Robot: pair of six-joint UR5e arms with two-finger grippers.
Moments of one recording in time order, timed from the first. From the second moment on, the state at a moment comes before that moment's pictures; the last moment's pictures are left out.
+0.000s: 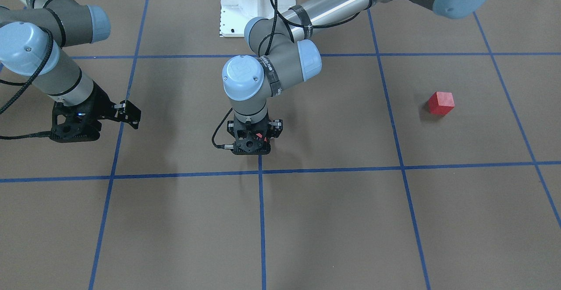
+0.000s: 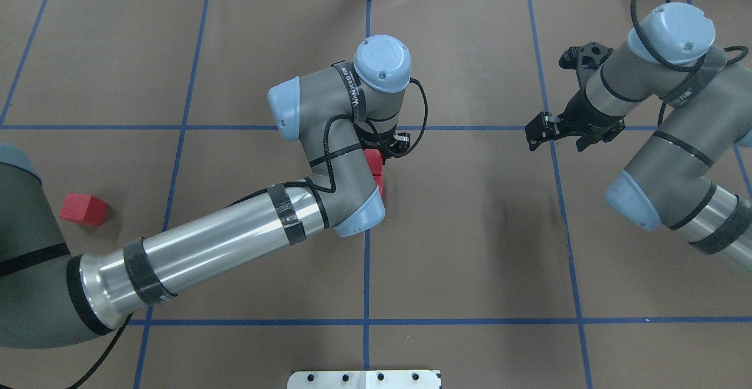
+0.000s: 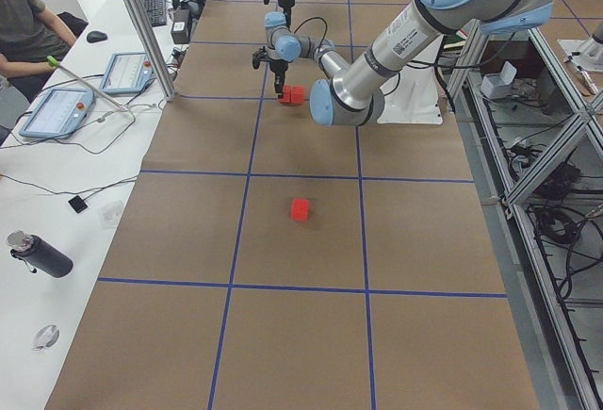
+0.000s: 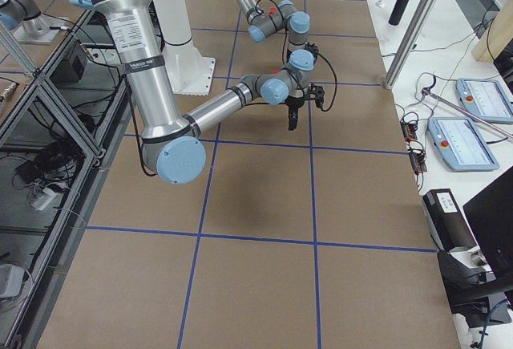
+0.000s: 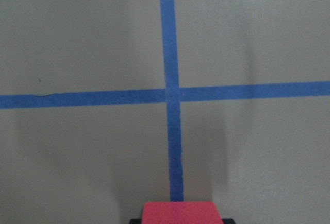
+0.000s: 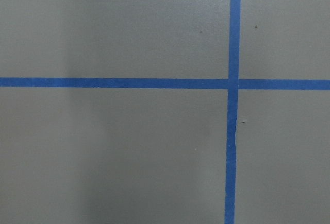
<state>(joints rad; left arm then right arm) -0.57 -2.66 -1.07 -1.64 -1.94 -1.09 0.87 -1.26 1.75 -1.44 2.18 0.88</state>
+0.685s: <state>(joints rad) -0.57 -2.64 -1.09 -1.64 -1.94 -1.09 0.87 -1.27 1.73 -1.40 2.18 0.89</state>
